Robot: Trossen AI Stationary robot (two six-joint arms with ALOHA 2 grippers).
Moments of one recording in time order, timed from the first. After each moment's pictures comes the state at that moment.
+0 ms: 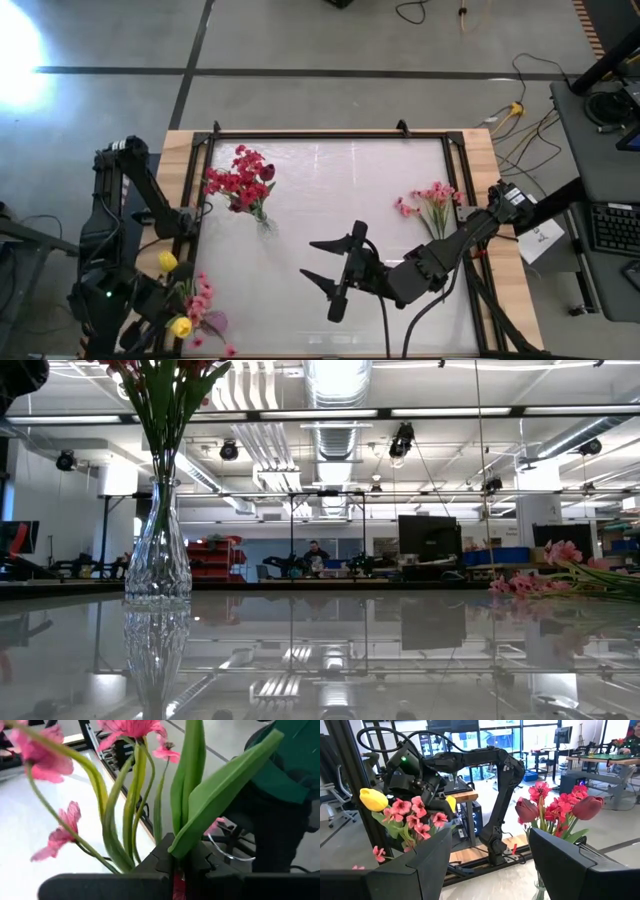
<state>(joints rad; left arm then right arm) -1.36 1.06 1.11 -0.65 -0.64 -0.50 0.58 1.78 1.70 0.11 0.86 0.10</state>
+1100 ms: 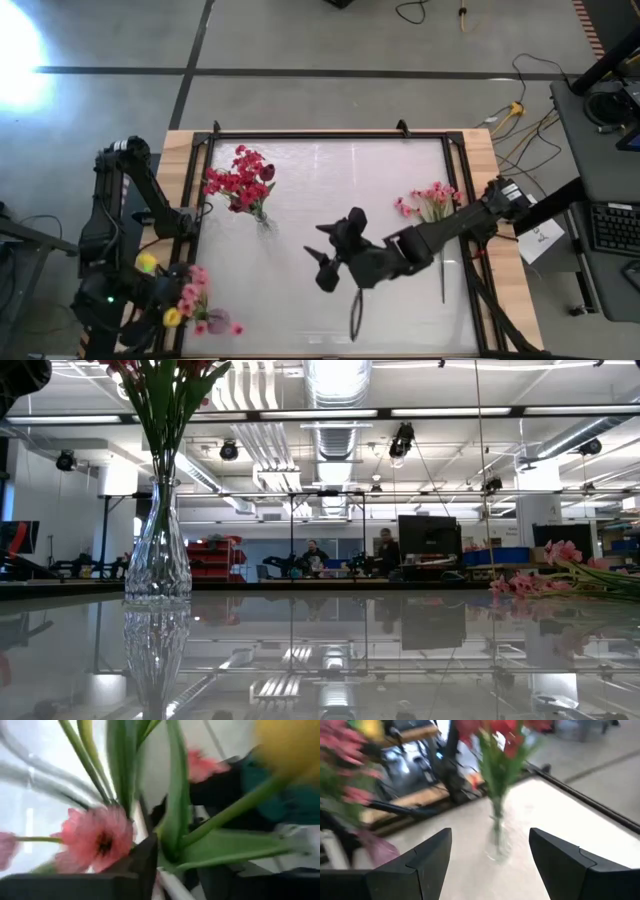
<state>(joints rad) -1.40 1.06 1.09 -0.79 -0.56 -1.05 0.45 1.78 1.70 -0.42 0.80 0.52</state>
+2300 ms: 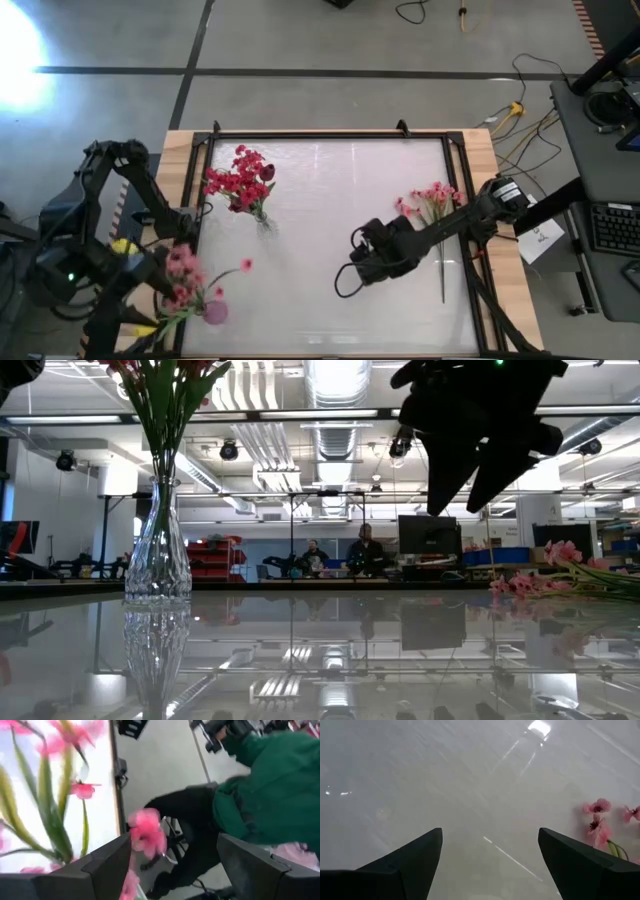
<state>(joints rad) -1.40 1.13 1.52 -1.09 -0.57 -1.18 0.41 1.78 1.31 -1.07 0.60 1.32</state>
